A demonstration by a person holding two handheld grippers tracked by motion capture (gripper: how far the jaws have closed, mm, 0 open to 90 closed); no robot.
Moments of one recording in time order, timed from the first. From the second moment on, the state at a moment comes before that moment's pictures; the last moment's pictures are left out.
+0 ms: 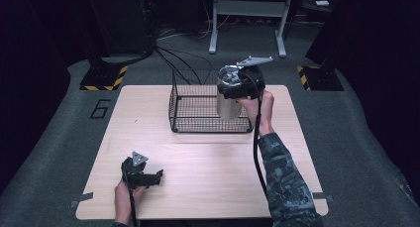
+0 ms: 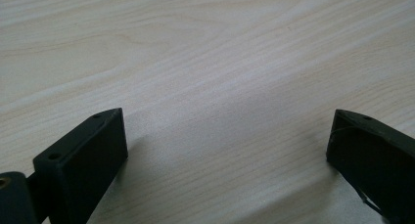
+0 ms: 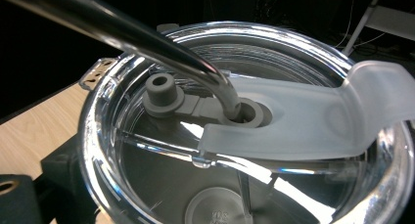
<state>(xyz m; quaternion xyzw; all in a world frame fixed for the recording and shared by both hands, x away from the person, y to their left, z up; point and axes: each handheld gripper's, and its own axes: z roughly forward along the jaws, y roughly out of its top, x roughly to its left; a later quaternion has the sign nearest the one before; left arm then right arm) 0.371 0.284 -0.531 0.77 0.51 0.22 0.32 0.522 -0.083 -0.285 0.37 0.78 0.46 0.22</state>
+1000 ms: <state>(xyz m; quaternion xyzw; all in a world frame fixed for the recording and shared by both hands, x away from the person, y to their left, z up) 0.370 0.283 -0.531 0.76 0.51 0.22 0.32 0.572 -0.058 -0.311 0.41 0.77 0.44 0.23</state>
